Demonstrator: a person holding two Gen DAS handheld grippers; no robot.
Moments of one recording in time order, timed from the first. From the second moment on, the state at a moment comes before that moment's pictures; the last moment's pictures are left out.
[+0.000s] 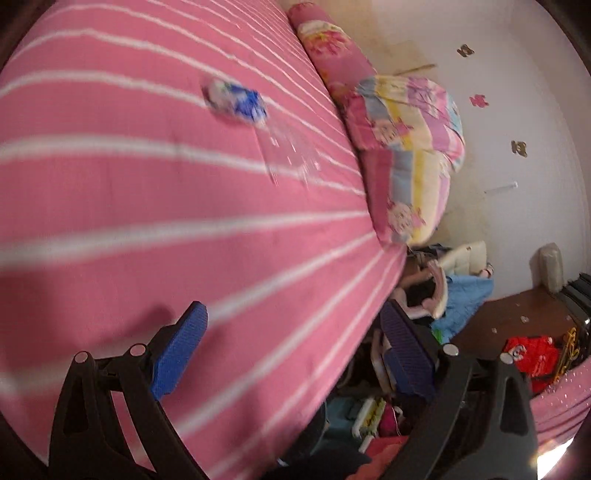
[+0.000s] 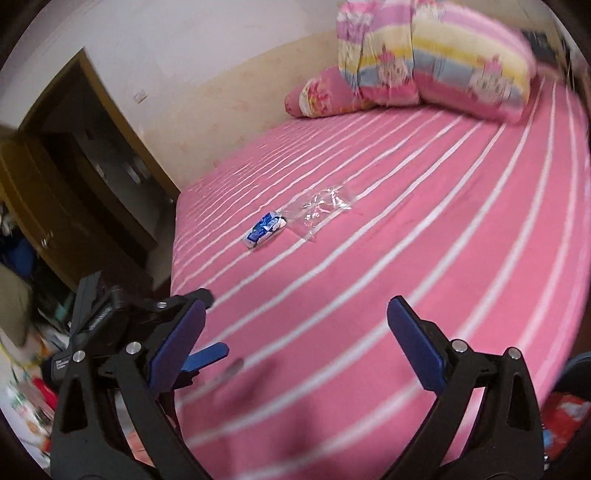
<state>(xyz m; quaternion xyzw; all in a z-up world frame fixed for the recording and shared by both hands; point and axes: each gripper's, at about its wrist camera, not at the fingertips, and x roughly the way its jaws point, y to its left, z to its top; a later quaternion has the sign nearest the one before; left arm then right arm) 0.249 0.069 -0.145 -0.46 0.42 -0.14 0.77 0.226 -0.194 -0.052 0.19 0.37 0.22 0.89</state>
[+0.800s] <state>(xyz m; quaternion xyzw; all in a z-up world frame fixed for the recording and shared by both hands) 0.421 0.140 -0.197 -0.54 0.40 -0.11 0.74 0.434 -0.153 -0.142 0.41 0.43 0.24 0.77</state>
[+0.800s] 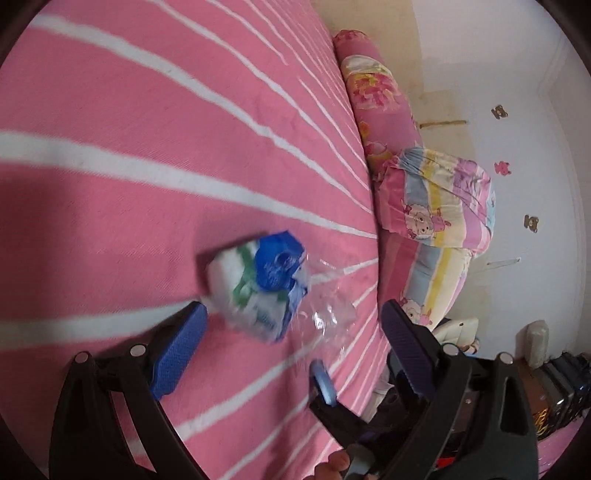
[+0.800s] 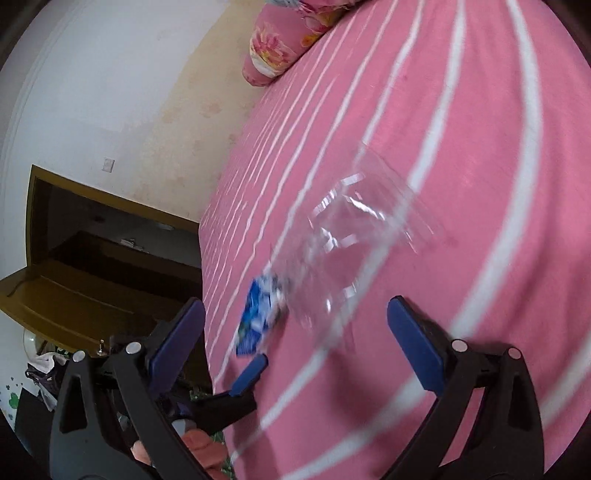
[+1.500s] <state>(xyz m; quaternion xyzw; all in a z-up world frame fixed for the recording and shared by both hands) 0.447 0.132 -0.210 -0.45 0.41 -0.09 0.79 0.469 -0.138 -0.165 0.35 0.42 0.25 0.80</state>
